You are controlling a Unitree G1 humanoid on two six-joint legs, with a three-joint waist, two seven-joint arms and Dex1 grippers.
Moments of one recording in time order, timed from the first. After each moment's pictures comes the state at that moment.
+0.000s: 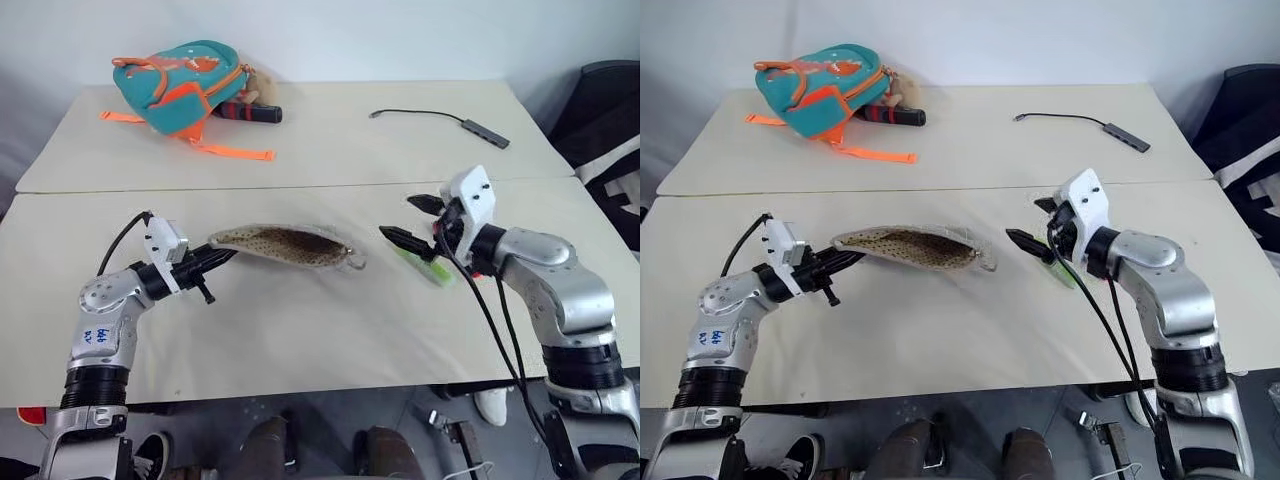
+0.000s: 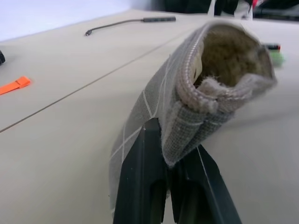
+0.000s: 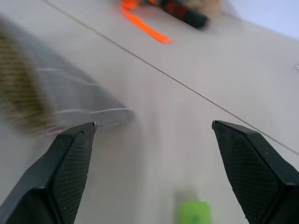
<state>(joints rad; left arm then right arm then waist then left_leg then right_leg) -0.36 0.61 0.19 0.25 -0.38 -0.01 -0.96 -0.45 -0.59 -0.04 -0.26 0.39 0.56 0.75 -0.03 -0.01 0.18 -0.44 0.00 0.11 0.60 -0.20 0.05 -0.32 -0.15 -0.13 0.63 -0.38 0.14</state>
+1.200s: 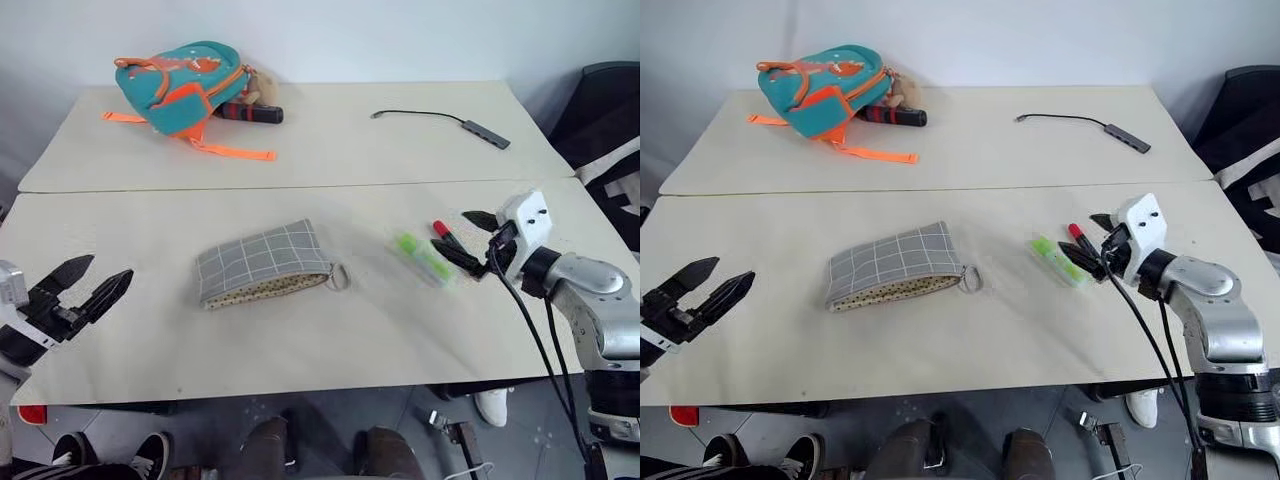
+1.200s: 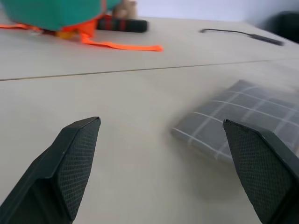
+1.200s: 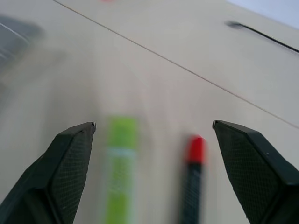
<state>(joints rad) 0.13 0.66 0.70 -0.06 -0.67 0.33 -0.74 -0.38 -0.70 -0.17 0.05 0.31 0.38 0.70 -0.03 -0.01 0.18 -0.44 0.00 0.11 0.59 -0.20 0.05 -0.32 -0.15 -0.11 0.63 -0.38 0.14</state>
